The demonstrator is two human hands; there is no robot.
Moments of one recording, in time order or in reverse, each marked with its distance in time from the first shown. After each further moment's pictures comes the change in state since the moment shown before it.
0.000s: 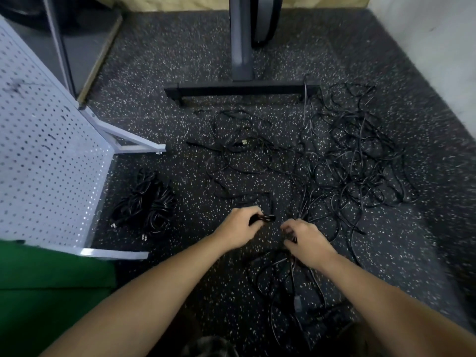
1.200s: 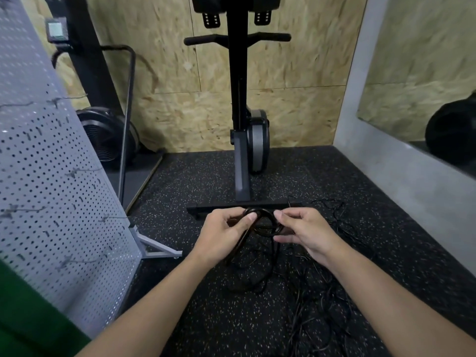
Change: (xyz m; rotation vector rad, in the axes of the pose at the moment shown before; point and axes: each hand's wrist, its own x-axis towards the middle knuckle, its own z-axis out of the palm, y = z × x) left_hand -0.096 0.230 -0.199 -0.333 0.483 0.378; right_hand -0.097 -0.151 -0.264 1.071 0.228 -0.319
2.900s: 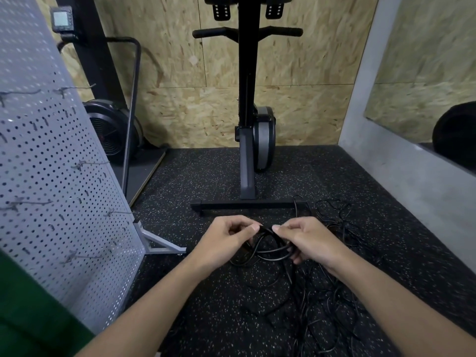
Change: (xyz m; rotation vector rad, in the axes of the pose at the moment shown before) left_hand -0.017 -0.003 -0.022 -0.007 -0.088 -0.200; right_hand -0.017 -0.008 0.026 -0.433 -0.055 0.135
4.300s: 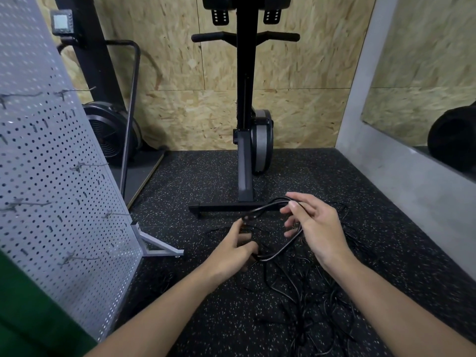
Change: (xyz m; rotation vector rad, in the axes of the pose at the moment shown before) left_hand 0.000 -0.013 0.026 -0.042 -0.084 -0.243; right_hand 0.000 -0.002 -0.002 0.419 0.337 -0.367
